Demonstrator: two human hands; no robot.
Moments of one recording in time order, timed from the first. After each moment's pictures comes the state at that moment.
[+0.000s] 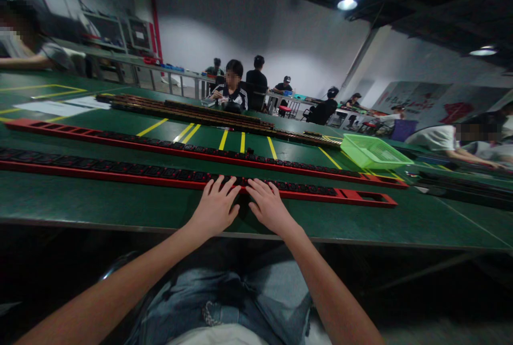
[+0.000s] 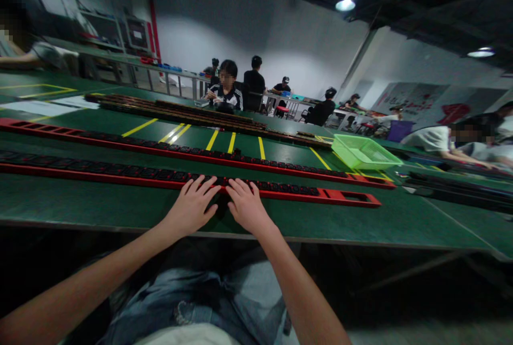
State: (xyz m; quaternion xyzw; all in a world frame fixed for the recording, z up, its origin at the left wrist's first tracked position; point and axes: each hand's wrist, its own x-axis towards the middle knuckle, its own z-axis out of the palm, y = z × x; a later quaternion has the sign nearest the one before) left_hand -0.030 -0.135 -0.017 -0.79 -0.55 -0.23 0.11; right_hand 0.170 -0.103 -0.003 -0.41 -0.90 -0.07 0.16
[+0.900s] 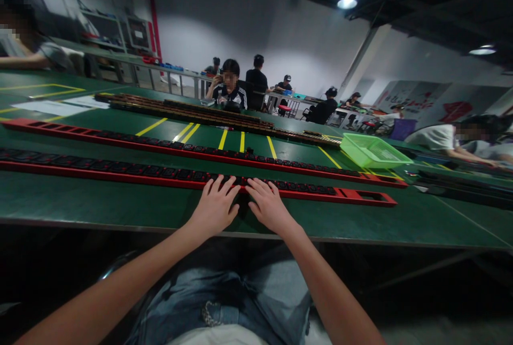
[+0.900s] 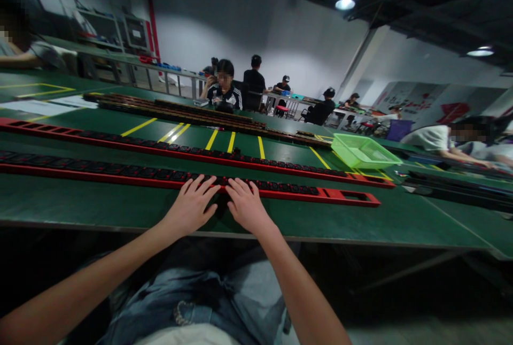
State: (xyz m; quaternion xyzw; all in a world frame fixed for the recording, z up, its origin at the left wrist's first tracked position) left_hand -0.032 -0.133 -0.020 -0.79 -0.55 -0.24 0.10; right_hand 0.170 -0.103 -0.003 -0.41 -0.90 -0.06 0.16
